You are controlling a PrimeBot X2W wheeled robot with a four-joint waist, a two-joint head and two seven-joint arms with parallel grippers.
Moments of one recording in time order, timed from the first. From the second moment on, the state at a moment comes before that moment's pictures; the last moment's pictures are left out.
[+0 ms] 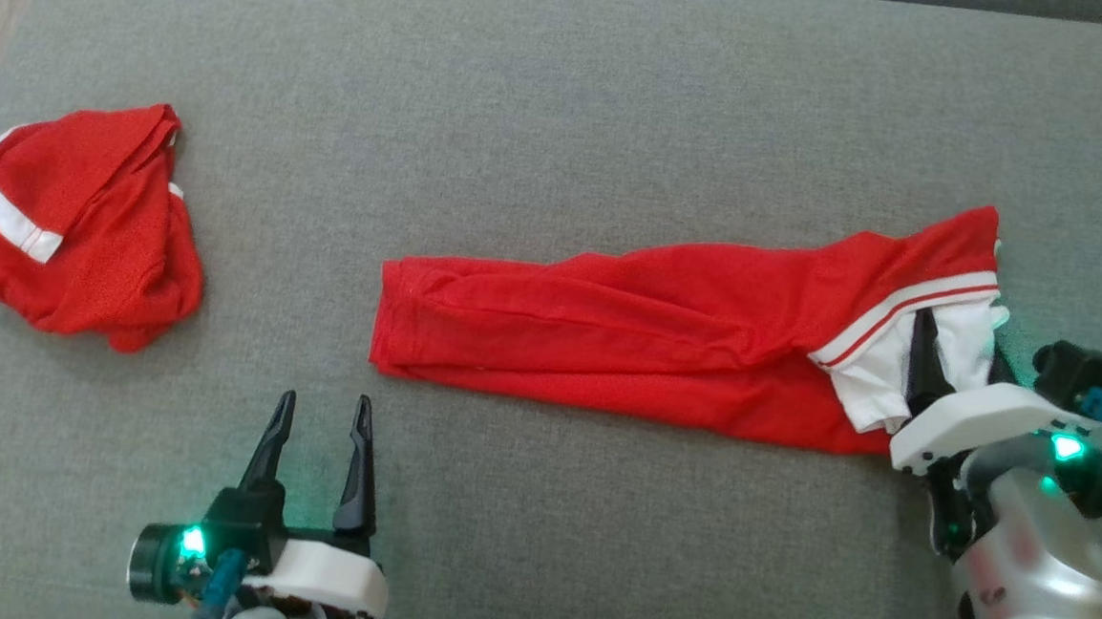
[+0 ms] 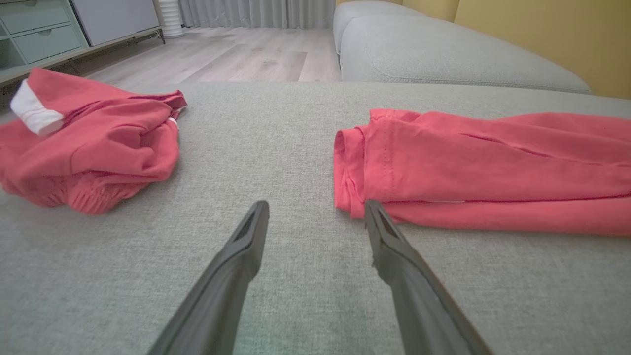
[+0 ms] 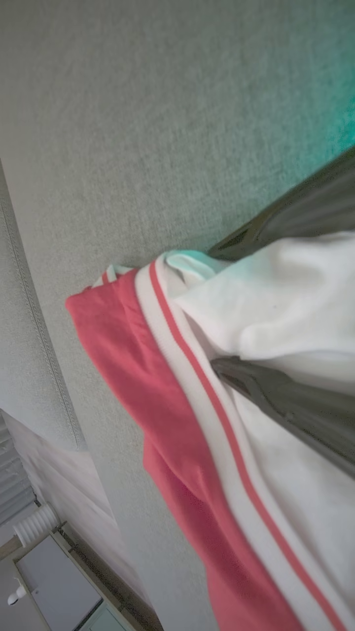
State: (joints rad) left arm -0.08 0.04 -0.22 0.38 -0.15 0.05 -0.26; right arm -0.53 -0.14 0.04 1.04 0.38 0.13 -0.26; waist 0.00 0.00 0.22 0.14
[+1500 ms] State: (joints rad) left arm 0.00 0.05 -0.32 0.46 -0.19 0.02 -0.26; right arm -0.45 -0.06 0.57 0.68 0.78 0.13 -0.25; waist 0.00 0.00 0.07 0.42
